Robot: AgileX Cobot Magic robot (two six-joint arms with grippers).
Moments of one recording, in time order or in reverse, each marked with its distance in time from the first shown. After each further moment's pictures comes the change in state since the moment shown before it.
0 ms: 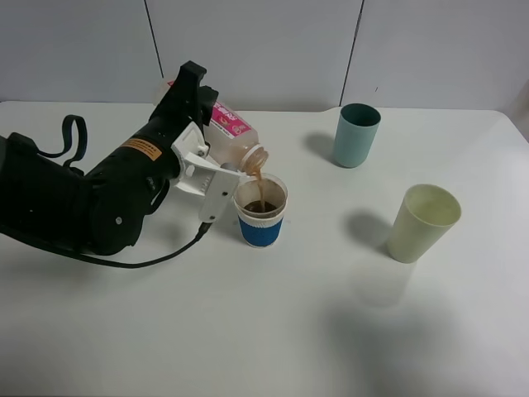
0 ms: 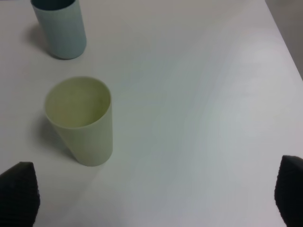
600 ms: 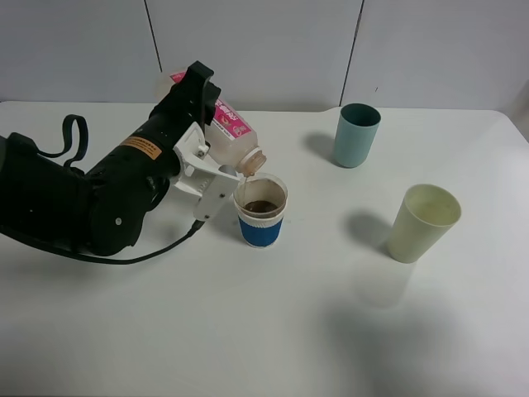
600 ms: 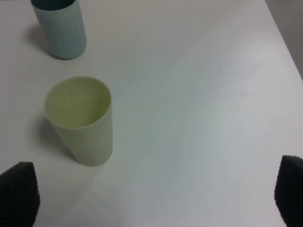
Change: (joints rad) left arm 0.000 0.000 0.000 0.014 -0.024 0.096; right arm 0.000 0.000 0.000 0.000 0.000 0.000
